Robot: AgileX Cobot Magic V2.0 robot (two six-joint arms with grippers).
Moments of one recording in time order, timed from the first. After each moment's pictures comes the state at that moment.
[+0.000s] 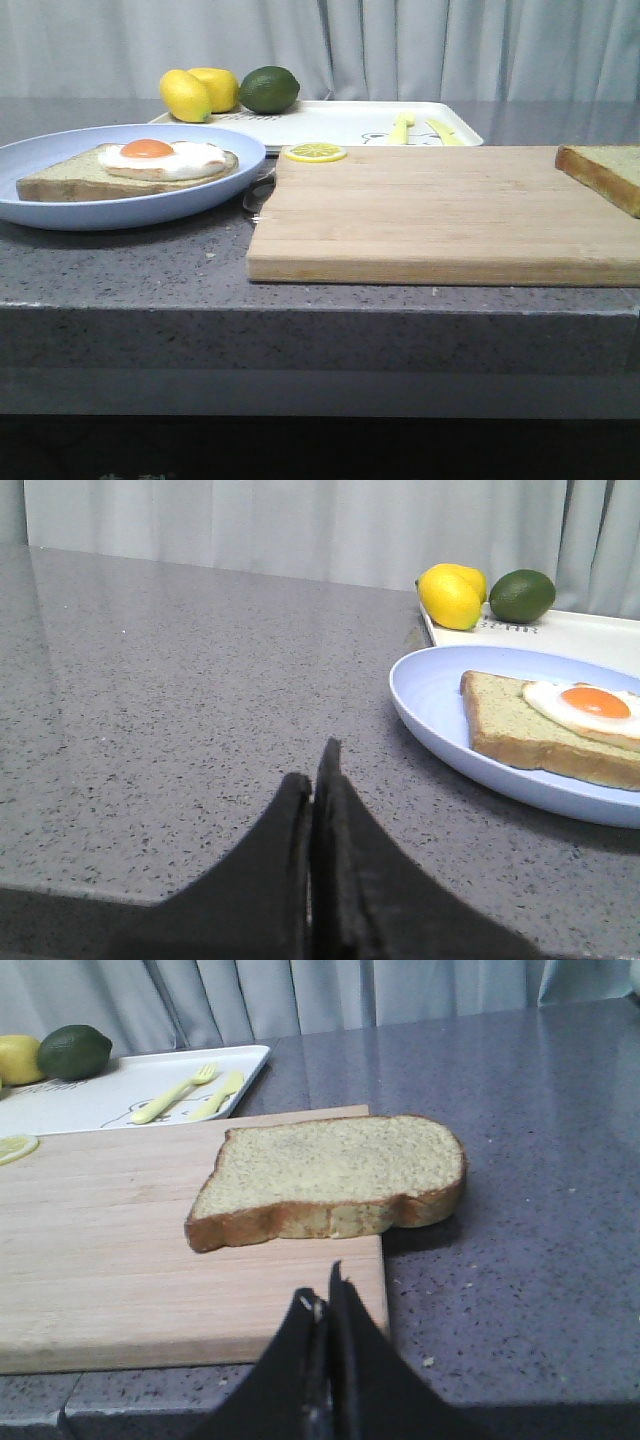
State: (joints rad) left arm 0.00 0.00 0.01 -0.05 0.14 -0.05; right arm 0.01 -0.01 0.03 0.12 0.14 0.04
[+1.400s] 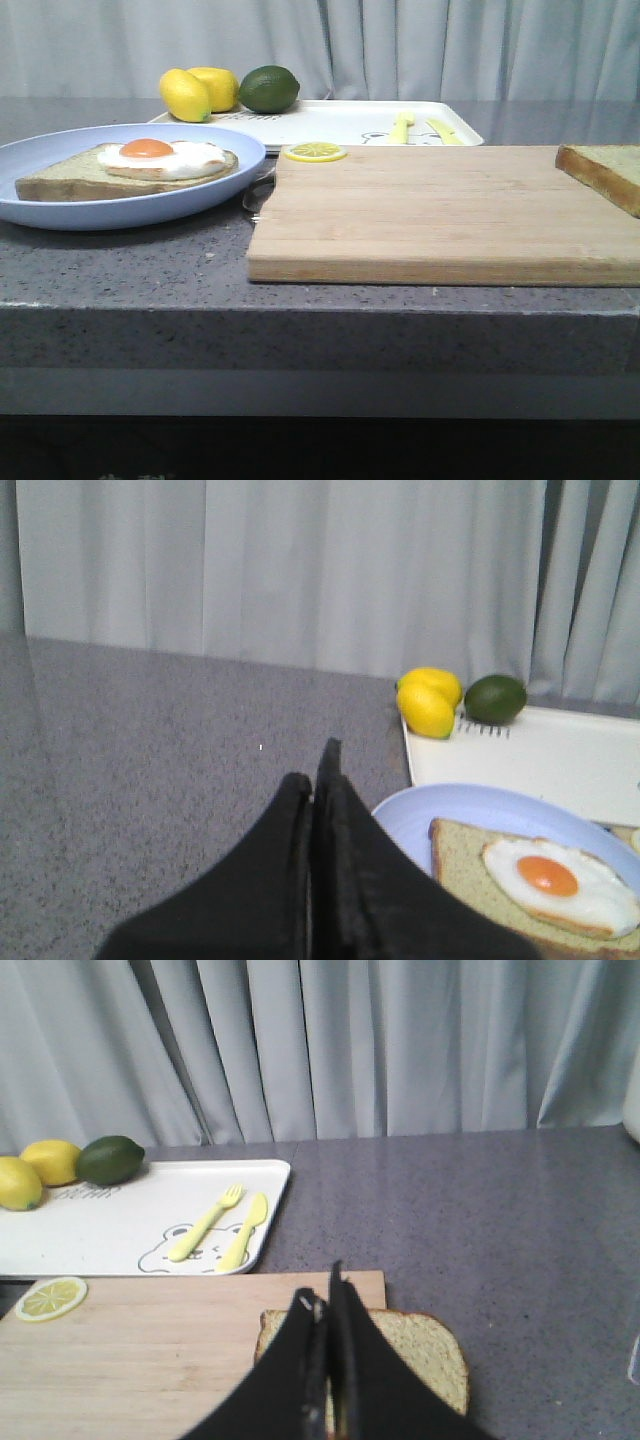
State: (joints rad) left arm 0.00 0.36 -0.45 -0.06 0.24 -0.05; right arm 0.01 0.33 -0.48 0.08 0.29 0.04
